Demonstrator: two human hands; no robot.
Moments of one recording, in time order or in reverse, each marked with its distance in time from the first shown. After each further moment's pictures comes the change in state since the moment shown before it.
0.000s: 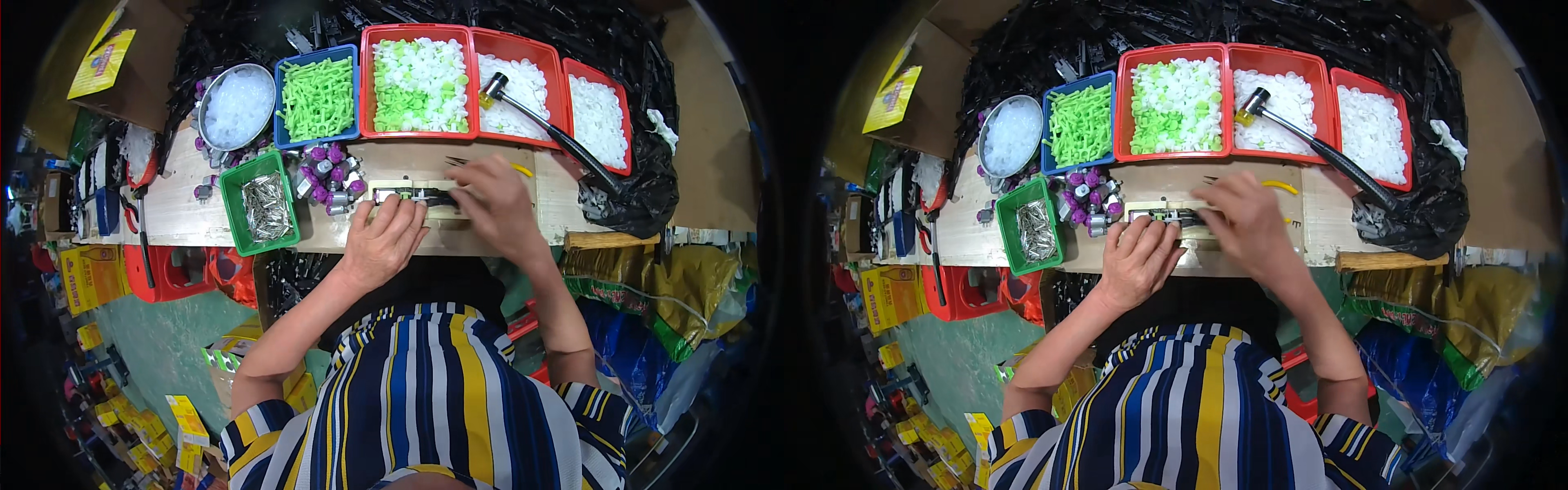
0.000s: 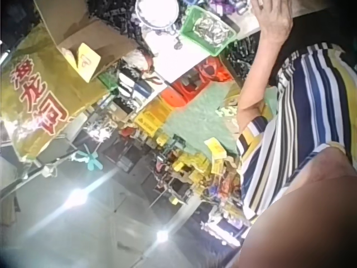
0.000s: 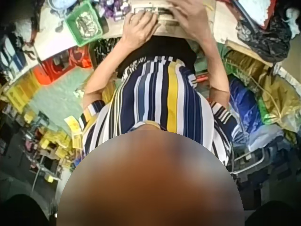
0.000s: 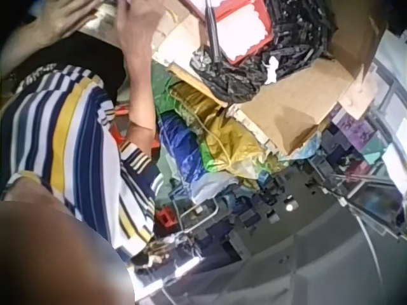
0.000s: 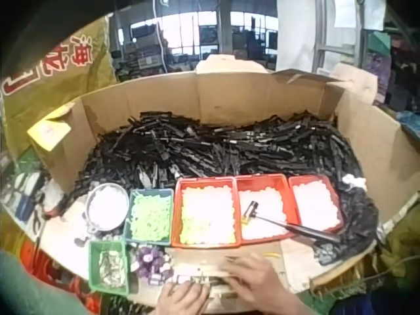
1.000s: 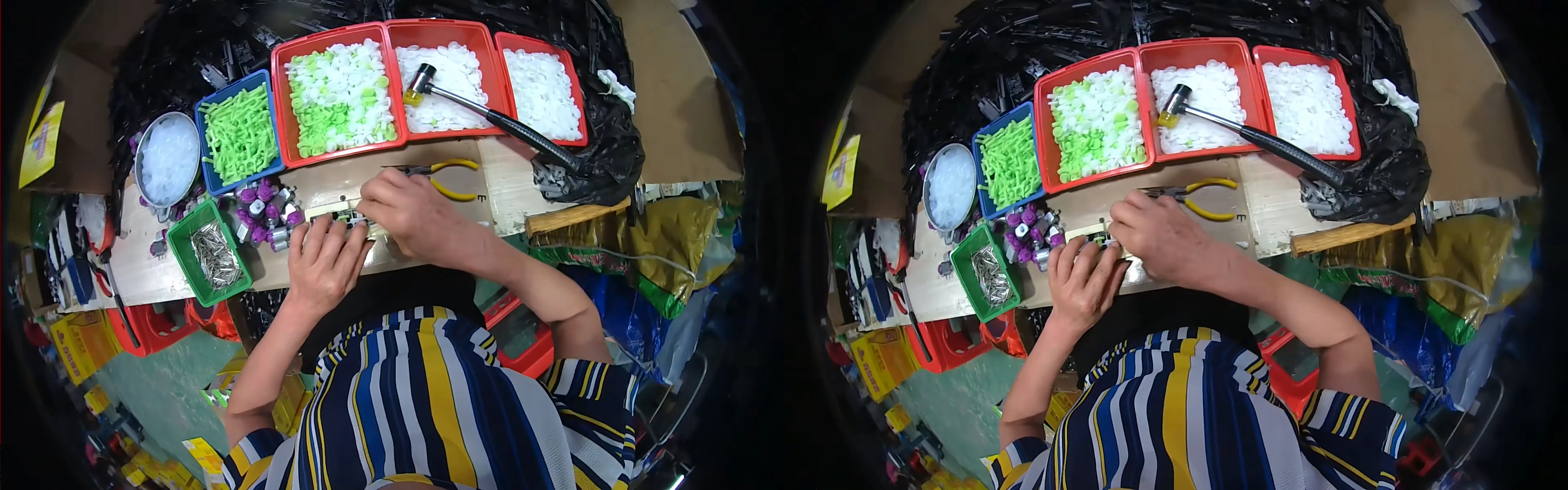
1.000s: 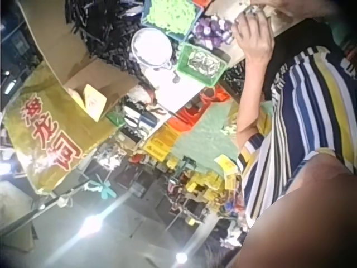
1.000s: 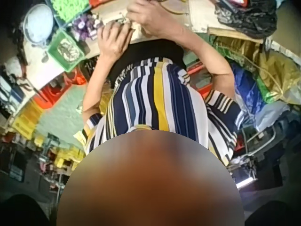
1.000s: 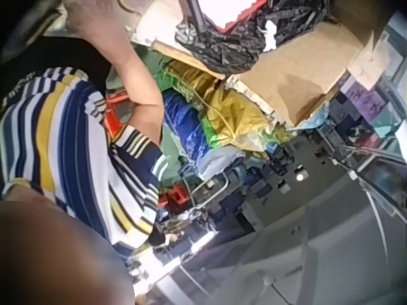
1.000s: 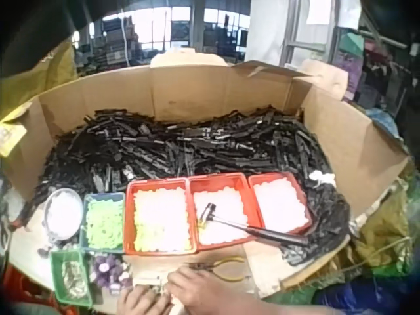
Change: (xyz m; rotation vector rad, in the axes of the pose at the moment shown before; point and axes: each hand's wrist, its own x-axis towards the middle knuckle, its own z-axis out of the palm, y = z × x) left_hand 0.005 -0.011 -0.007 -0.038 0.009 -0.009; right_hand 0.007 -0.001 0.017 -0.142 -0.284 -0.122
